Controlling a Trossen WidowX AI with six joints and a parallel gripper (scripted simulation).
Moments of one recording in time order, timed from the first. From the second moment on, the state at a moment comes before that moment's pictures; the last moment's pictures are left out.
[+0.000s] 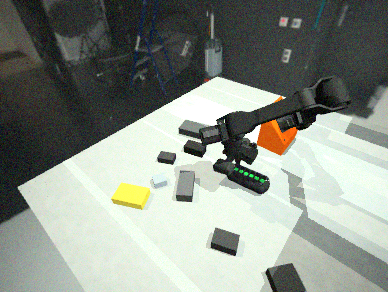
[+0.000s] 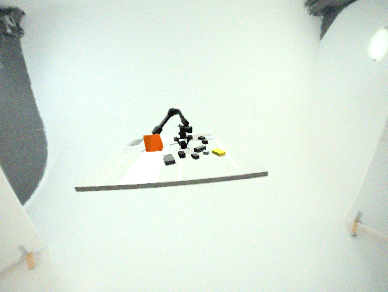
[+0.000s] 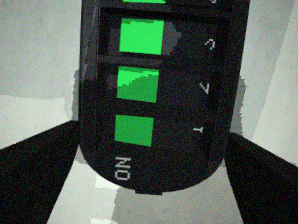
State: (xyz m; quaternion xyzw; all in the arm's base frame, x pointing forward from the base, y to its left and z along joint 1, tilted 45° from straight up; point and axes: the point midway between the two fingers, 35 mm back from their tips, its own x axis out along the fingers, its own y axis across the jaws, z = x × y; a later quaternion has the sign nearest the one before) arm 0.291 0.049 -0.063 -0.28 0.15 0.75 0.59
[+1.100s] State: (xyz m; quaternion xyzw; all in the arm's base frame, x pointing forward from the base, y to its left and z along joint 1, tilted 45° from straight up) arm 0.291 0.043 -0.044 -0.29 0.16 0.74 0.58
